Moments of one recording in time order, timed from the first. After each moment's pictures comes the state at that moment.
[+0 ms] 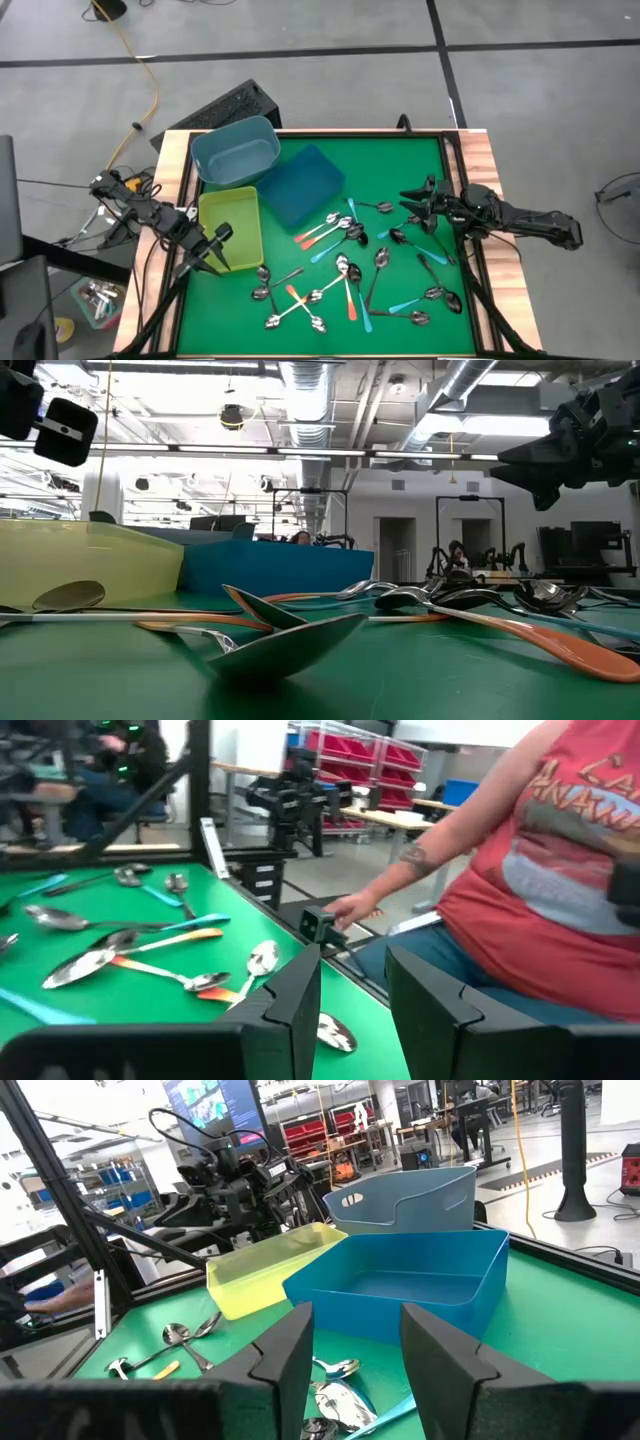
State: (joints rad) left arm -0.50 0.06 0.02 0.02 0.16 -0.17; right arm -0.19 0.02 0.01 0.01 0.00 0.27
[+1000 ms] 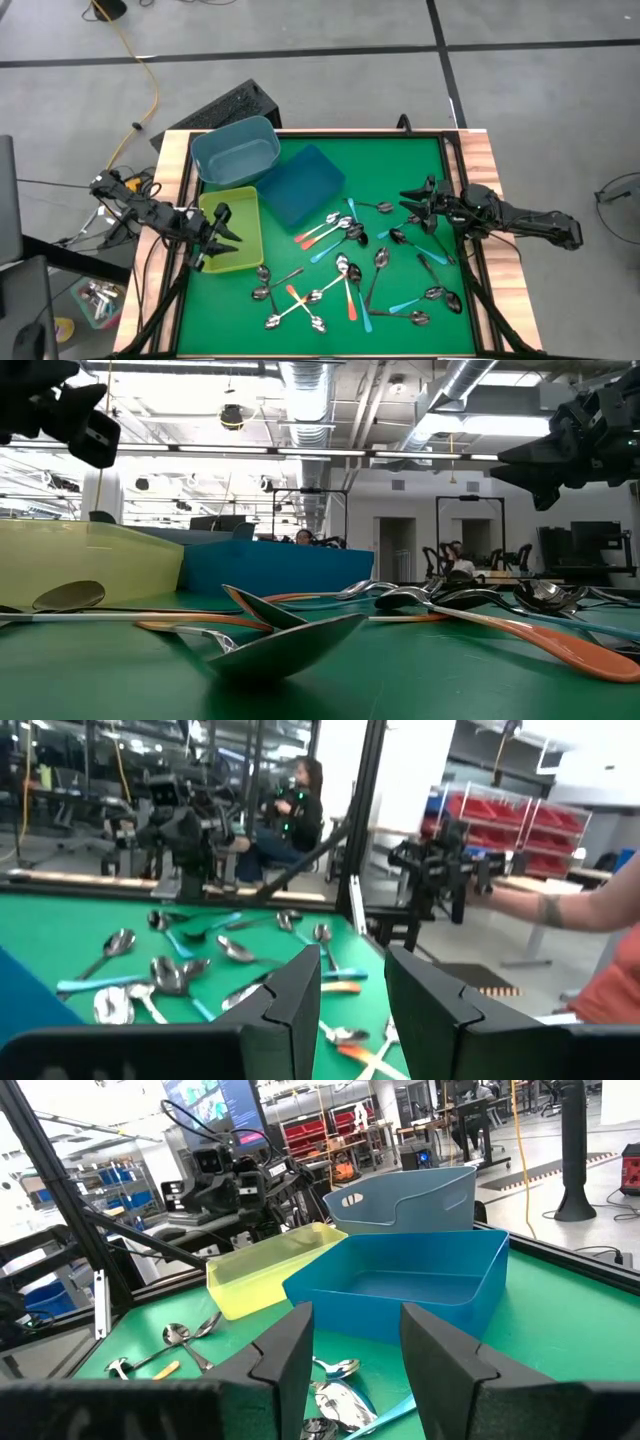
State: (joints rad) left arm -0.50 0.06 0.02 0.11 -0.23 -0.17; right arm -0.19 0.02 0.01 0.01 0.00 0.27
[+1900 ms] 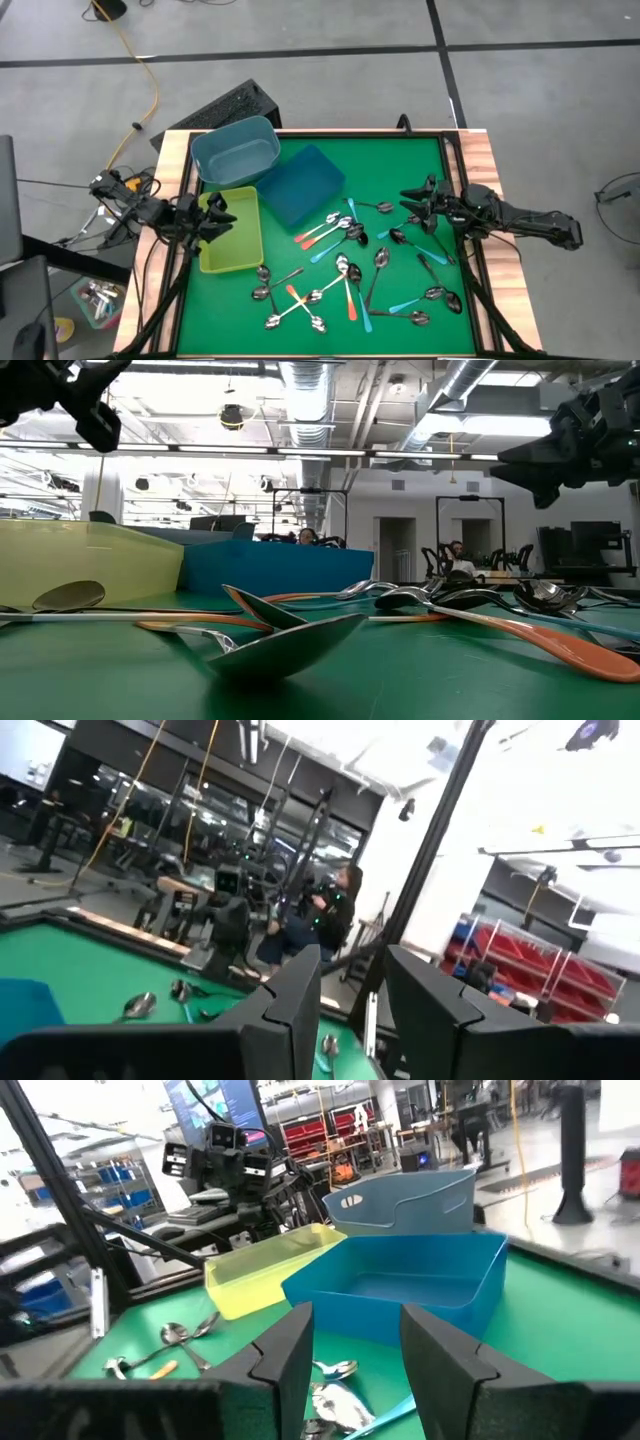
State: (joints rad) left arm -0.50 0.06 0.02 0.38 -0.43 -0.30; right arm -0.19 0.02 0.01 0.04 0.01 0.24
